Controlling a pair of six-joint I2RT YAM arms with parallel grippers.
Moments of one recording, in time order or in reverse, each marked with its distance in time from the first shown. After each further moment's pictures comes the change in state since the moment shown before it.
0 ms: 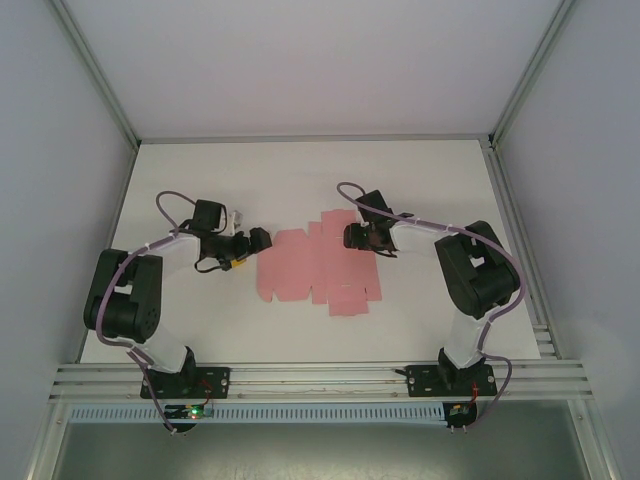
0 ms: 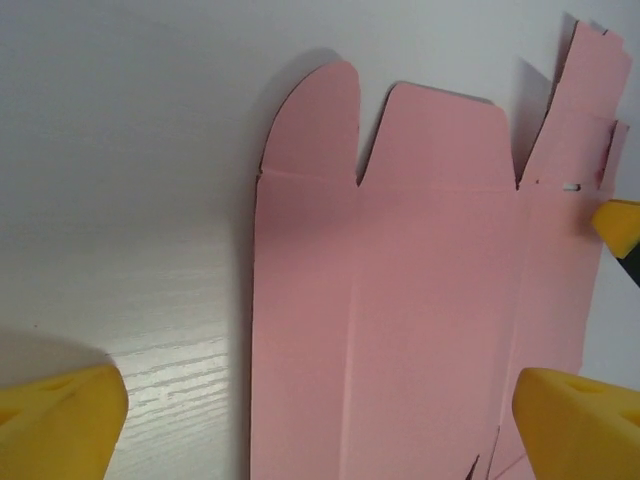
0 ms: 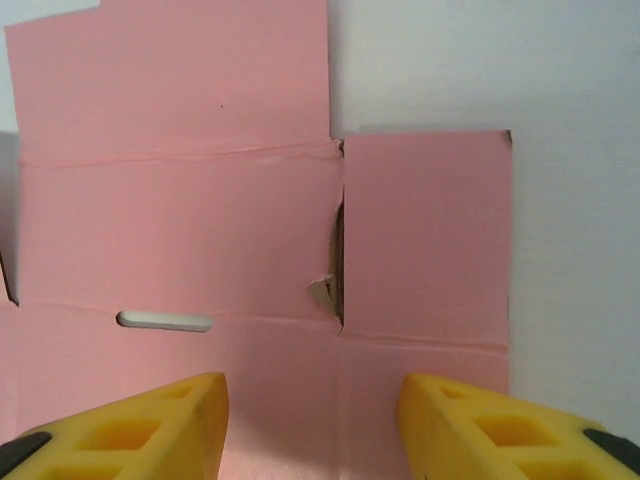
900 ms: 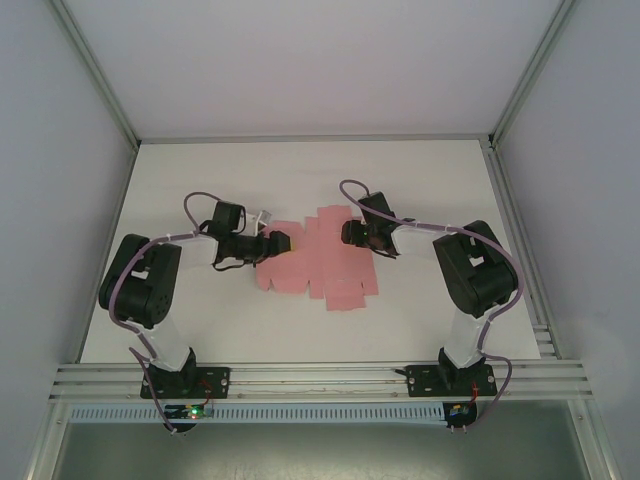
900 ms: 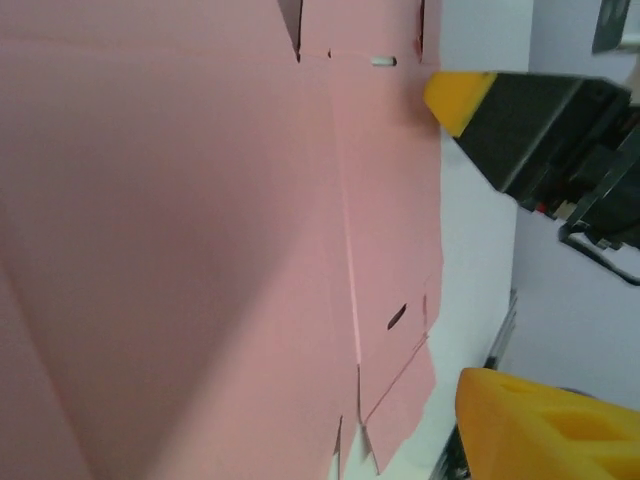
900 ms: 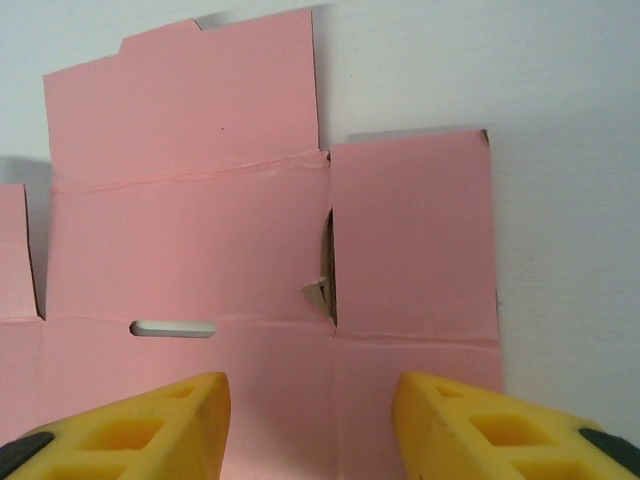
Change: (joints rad) left arm -0.109 0.105 -0.007 0.261 0.278 -0.063; right arm -0.002 0.009 -0.055 0.170 -0.026 0.047
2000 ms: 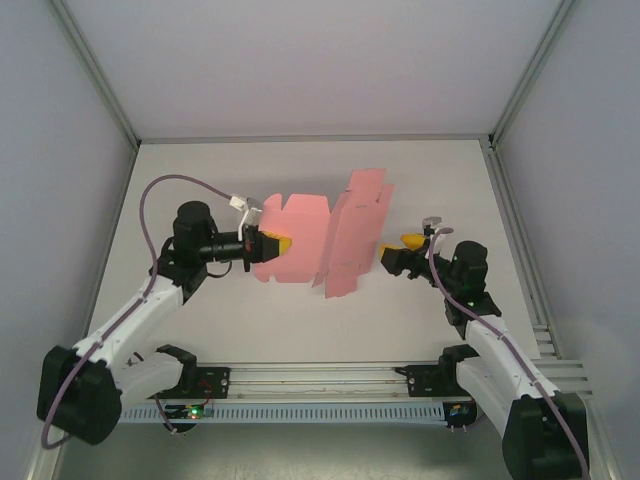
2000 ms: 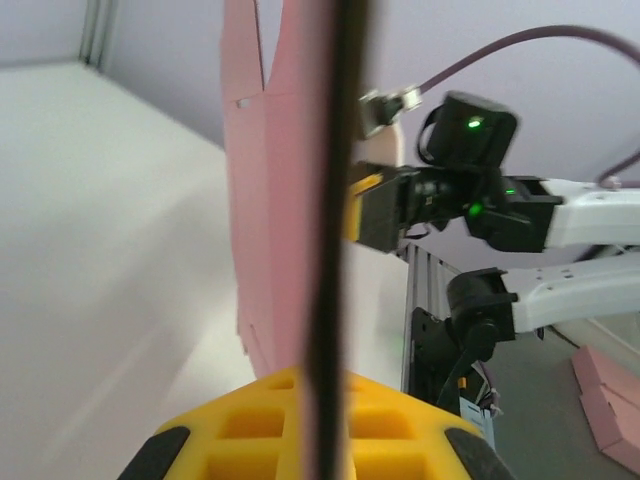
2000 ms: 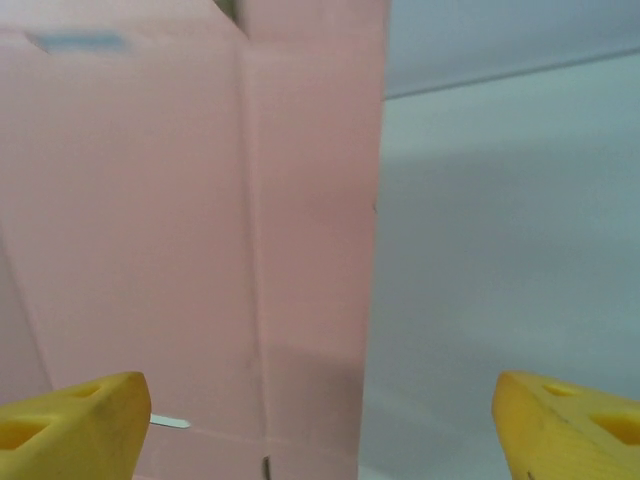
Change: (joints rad) left arm -0.100 -0.696 -0.126 0.144 0.152 0.331; right arm -0.353 -1.038 -0.692 0.370 -0.628 -0.177
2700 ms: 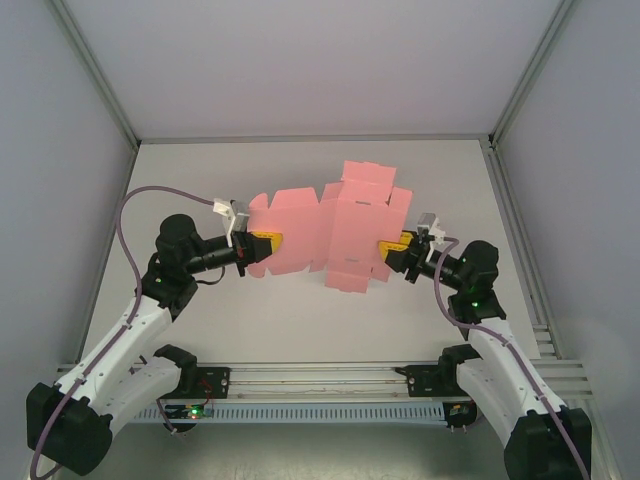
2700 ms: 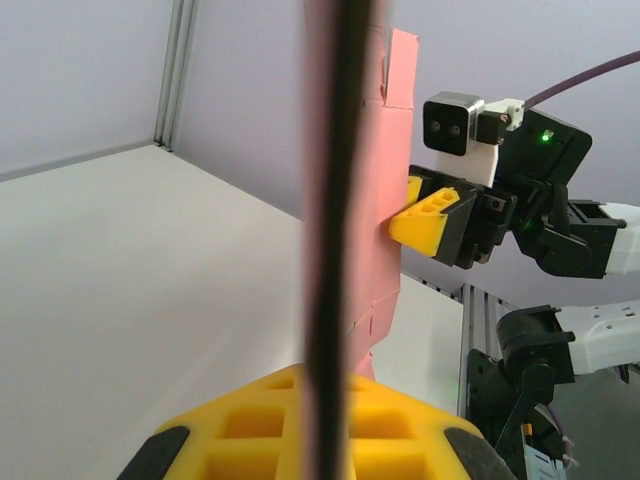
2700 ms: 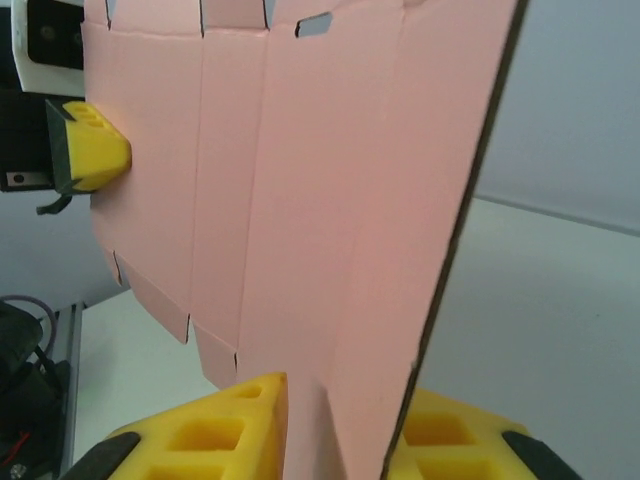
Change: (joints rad) left arm -0.014 -0.146 -0.036 -0.002 -0.172 0.009; right arm 0.023 -0.062 0.068 0.103 -0.261 -0.116
